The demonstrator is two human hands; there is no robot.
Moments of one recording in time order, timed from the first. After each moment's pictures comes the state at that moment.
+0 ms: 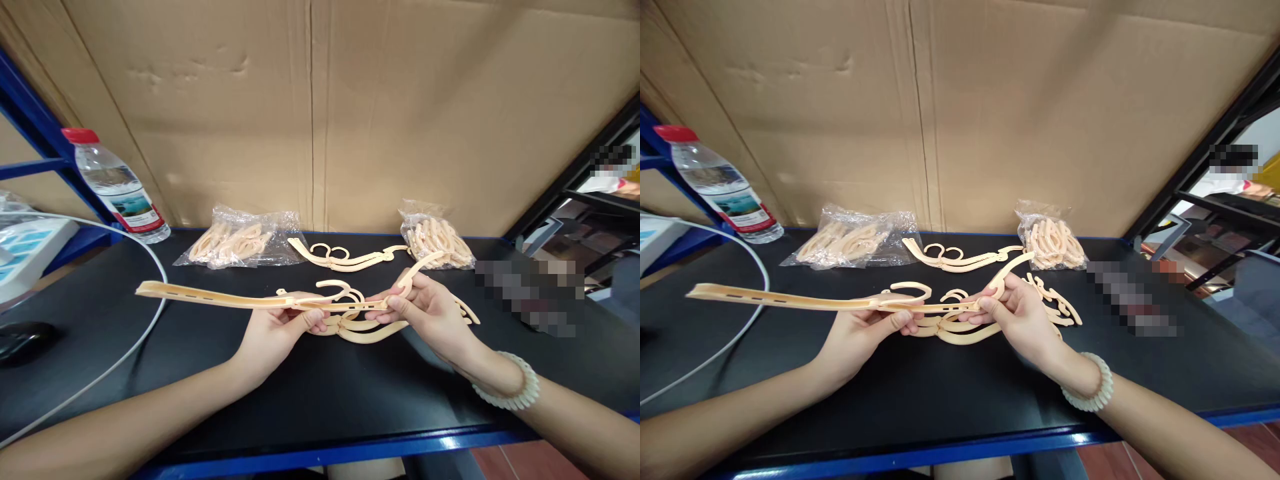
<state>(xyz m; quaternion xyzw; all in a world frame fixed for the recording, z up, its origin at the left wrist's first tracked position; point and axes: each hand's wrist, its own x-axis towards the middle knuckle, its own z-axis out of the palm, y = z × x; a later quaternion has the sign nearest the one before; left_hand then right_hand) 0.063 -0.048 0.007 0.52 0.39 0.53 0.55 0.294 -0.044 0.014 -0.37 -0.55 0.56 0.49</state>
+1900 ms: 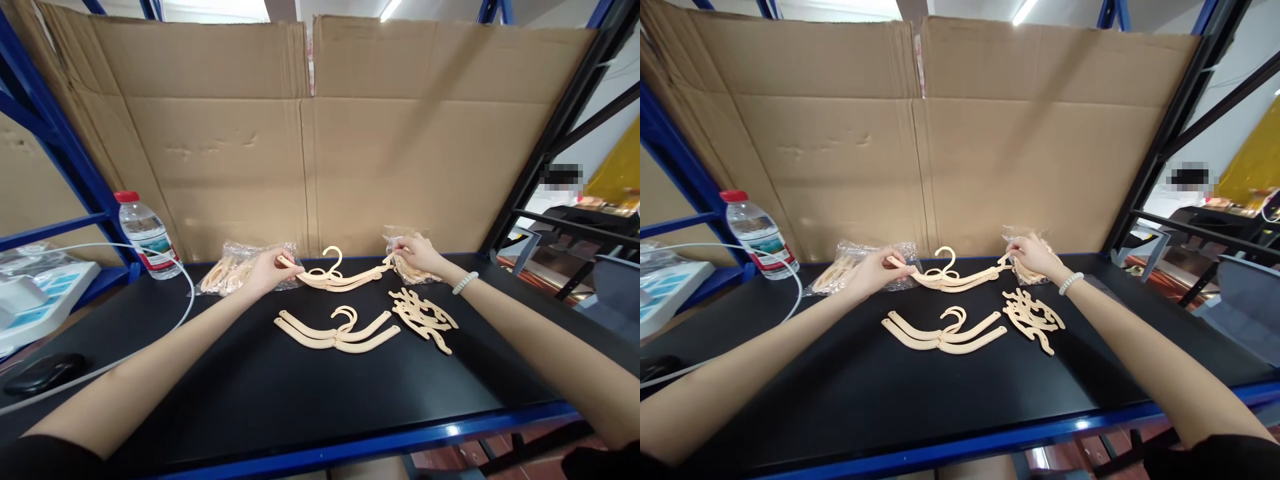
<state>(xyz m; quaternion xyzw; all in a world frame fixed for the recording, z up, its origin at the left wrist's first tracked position) 0.020 0.065 0.042 0.68 0.45 0.46 0.34 0.399 0.102 0.034 -0.53 -0.80 0.03 0.29</state>
